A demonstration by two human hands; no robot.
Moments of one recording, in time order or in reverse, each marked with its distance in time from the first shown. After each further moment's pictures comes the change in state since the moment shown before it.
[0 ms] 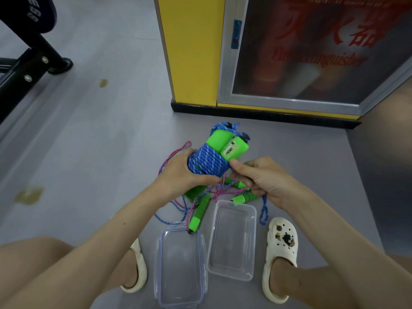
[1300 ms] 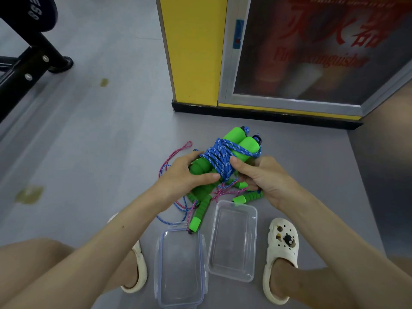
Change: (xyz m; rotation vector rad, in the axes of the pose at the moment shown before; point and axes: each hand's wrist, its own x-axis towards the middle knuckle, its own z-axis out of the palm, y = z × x) left_hand -0.005 0.000 0.001 -0.318 -0.102 -0.038; right_hand 0.002 -0.001 0.007 0.109 0.086 -0.042
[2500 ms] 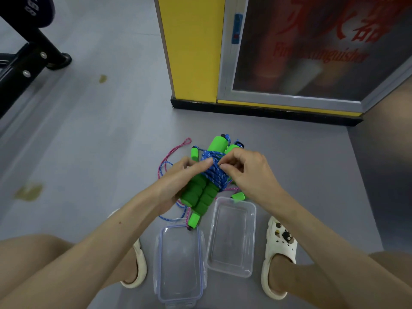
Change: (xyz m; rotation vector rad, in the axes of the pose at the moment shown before) left_hand -0.006 -0.004 0.004 -0.114 0.004 -0.220; right_hand -0.002 0.007 0.017 -0.467 0.094 -0.575
